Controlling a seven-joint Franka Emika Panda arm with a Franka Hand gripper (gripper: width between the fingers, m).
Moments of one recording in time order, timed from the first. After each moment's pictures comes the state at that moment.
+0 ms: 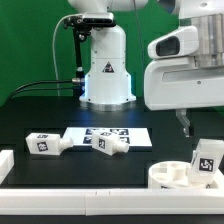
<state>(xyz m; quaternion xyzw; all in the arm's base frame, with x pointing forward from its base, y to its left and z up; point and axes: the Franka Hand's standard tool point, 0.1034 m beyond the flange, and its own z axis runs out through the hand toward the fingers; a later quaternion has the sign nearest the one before) 0.613 0.127 0.107 -0.99 0.10 -0.03 0.07</state>
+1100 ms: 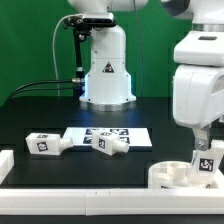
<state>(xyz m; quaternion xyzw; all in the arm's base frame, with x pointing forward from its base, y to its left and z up) 0.608 0.128 0.096 -0.89 -0.46 -0.01 0.00</state>
